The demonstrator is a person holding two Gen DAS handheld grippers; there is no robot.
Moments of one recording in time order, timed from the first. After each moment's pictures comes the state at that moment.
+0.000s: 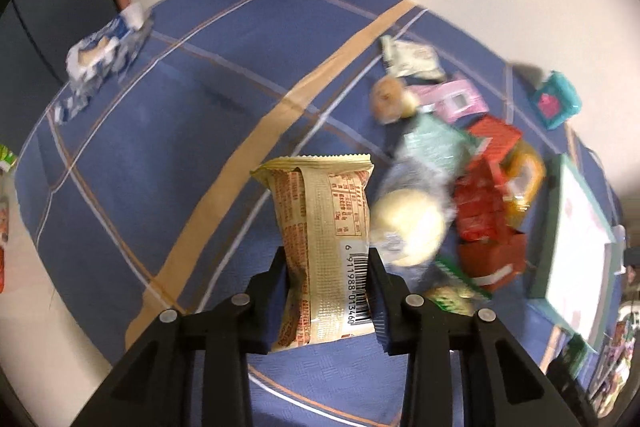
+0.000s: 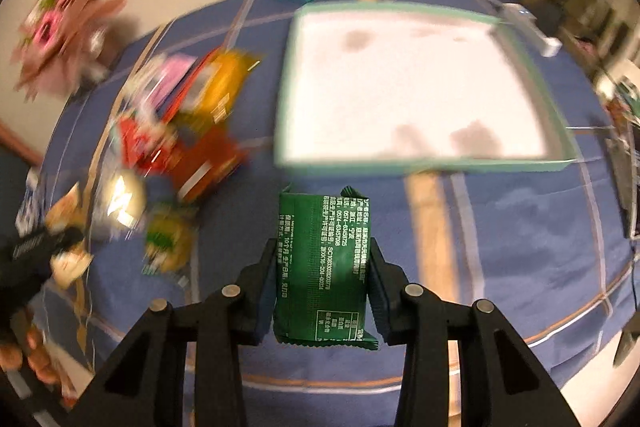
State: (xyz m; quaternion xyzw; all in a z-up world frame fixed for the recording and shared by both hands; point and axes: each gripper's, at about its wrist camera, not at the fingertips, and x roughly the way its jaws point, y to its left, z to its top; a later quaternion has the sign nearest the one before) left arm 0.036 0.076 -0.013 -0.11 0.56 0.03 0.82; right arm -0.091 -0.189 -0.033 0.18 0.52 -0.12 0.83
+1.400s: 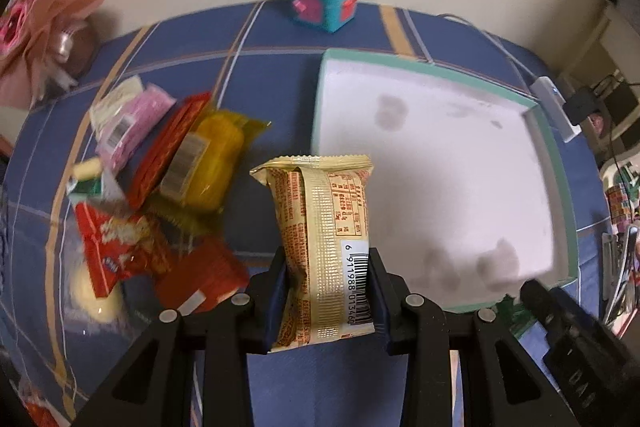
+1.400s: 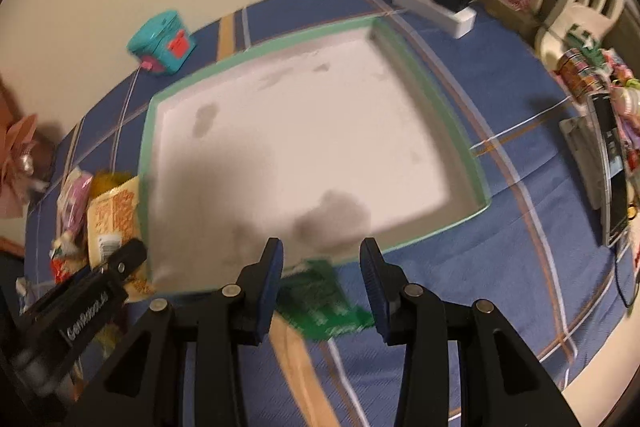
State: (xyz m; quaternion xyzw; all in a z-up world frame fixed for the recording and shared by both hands) left arm 0.052 -0.189 -0.017 0.07 0.57 -0.17 0.80; right arm -0.068 -0.333 -0.047 0.26 0.50 -0.20 0.80
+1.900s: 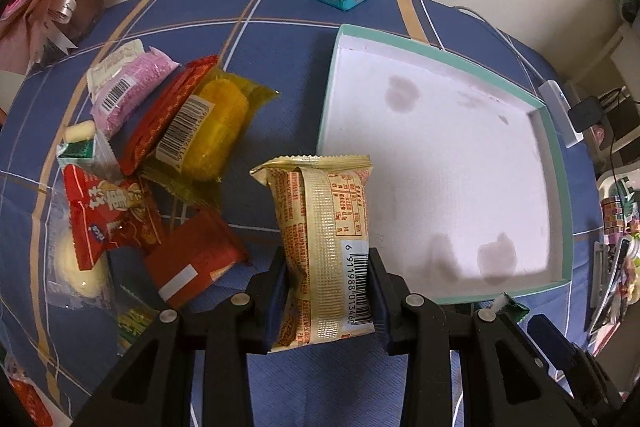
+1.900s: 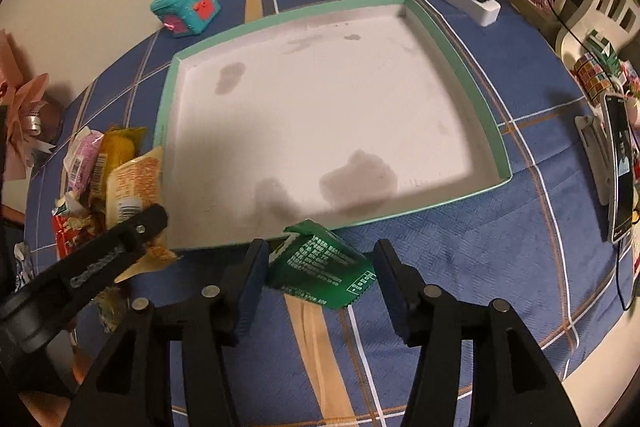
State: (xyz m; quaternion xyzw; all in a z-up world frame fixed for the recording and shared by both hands) left arm 0.052 -0.183 -0.027 0.04 0.60 -0.16 0.78; right arm -0.072 -0.307 -0.048 0.23 0.53 -0.17 0.80
